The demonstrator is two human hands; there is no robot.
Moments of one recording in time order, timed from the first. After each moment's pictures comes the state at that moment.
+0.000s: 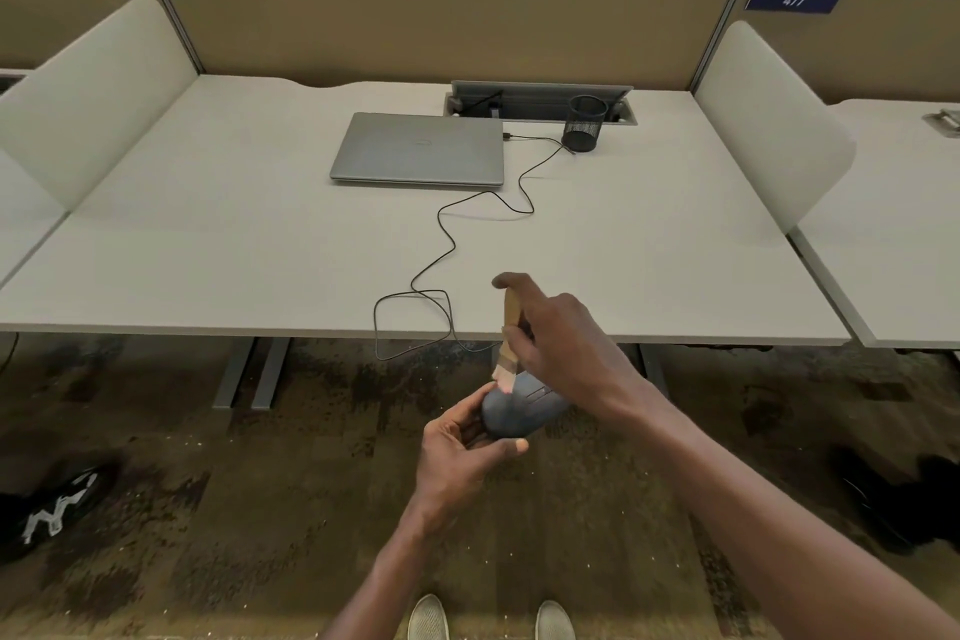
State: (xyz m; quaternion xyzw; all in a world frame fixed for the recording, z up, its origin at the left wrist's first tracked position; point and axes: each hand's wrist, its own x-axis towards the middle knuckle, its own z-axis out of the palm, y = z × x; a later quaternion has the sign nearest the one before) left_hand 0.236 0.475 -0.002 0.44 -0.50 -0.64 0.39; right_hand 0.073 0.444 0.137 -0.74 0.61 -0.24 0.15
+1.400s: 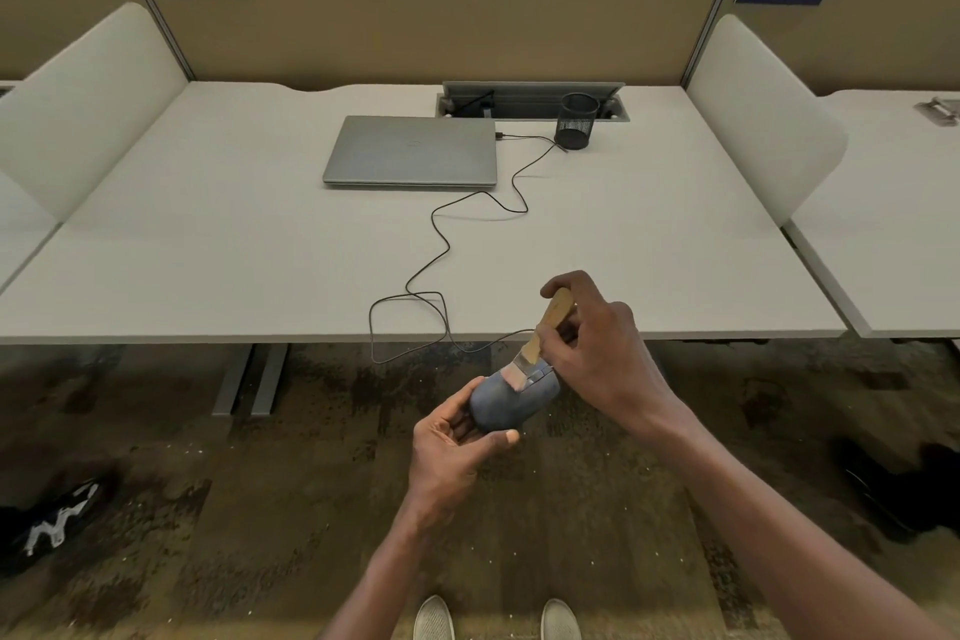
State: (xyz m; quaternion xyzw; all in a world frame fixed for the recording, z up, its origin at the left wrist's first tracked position) left_hand 0.237 0.470 -0.002 0.45 -0.48 -0.64 0.39; right_hand 0.044 0.467 0.126 -0.66 0.65 -0.36 0.15
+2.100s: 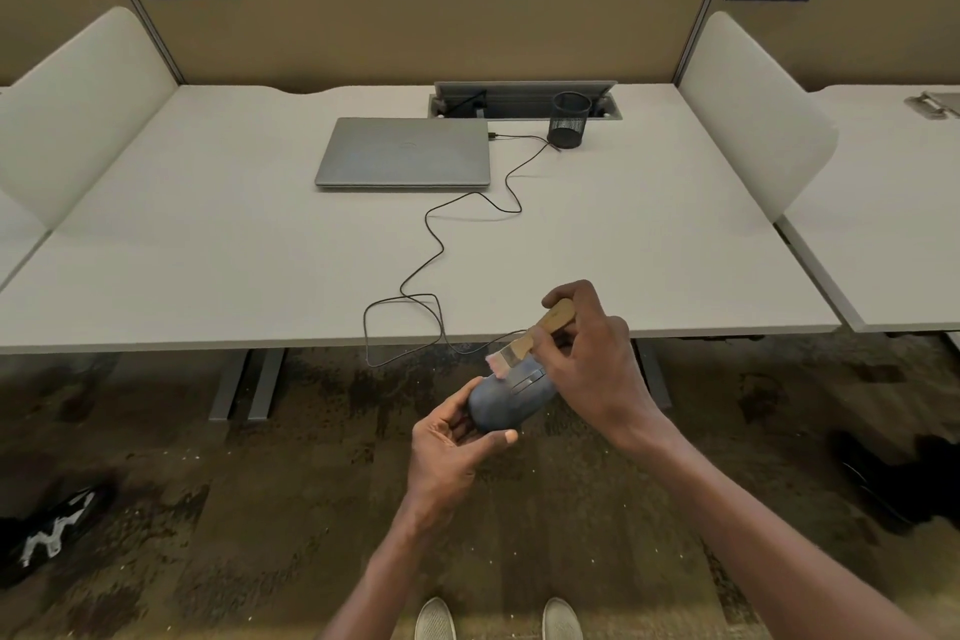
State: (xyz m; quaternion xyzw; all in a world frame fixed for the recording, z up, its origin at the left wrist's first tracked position) left_hand 0.233 0.469 -0.002 0.44 -0.49 -0.64 0.40; right_hand 0.052 0.473 0.113 -0.60 0.65 -0.43 0.17
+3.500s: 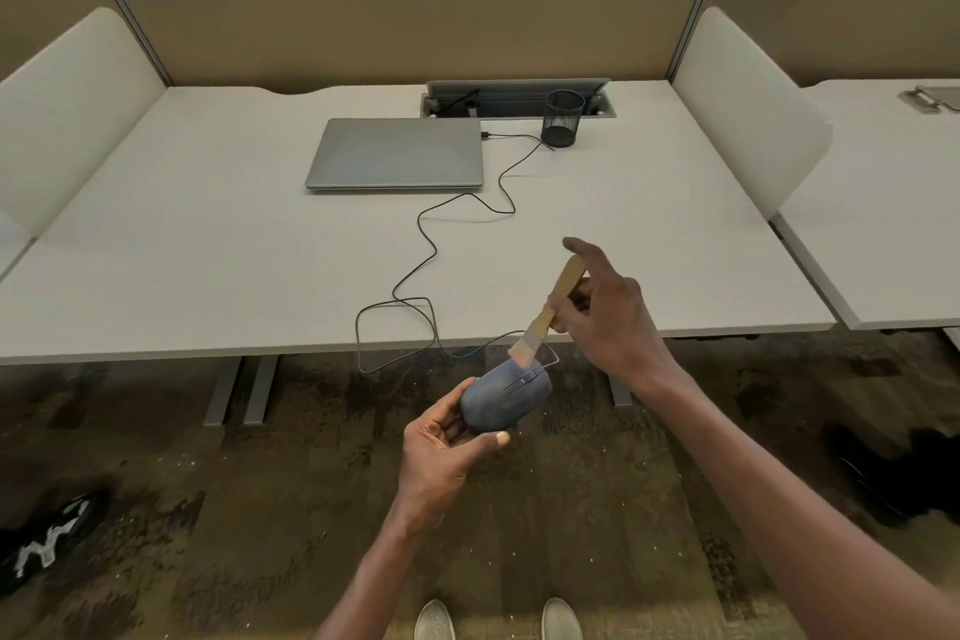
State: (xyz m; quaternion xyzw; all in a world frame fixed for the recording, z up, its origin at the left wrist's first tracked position) left_hand 0.234 0.461 -0.005 0.43 -0.47 -0.66 0.40; right_hand 0.009 0.437 0.120 -0.58 0.69 -0.38 0.19
